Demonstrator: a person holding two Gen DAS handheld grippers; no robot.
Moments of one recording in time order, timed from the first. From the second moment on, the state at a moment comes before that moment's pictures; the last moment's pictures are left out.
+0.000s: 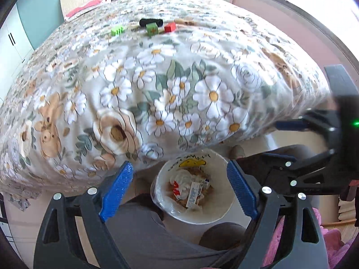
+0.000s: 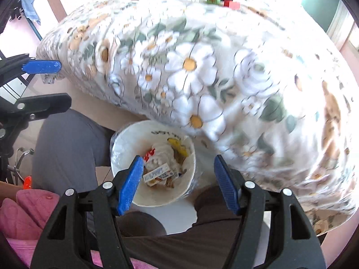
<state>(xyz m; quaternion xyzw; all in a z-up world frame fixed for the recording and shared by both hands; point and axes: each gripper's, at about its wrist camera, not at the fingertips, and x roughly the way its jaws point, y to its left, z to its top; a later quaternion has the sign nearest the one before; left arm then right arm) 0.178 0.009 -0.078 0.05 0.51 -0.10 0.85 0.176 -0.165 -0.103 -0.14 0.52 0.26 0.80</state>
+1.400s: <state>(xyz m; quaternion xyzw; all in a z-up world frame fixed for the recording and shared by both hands) 0.534 0.025 -0.117 0.20 0.45 -0.32 0.81 0.526 -0.101 -0.110 -0.23 0.45 0.39 0.77</state>
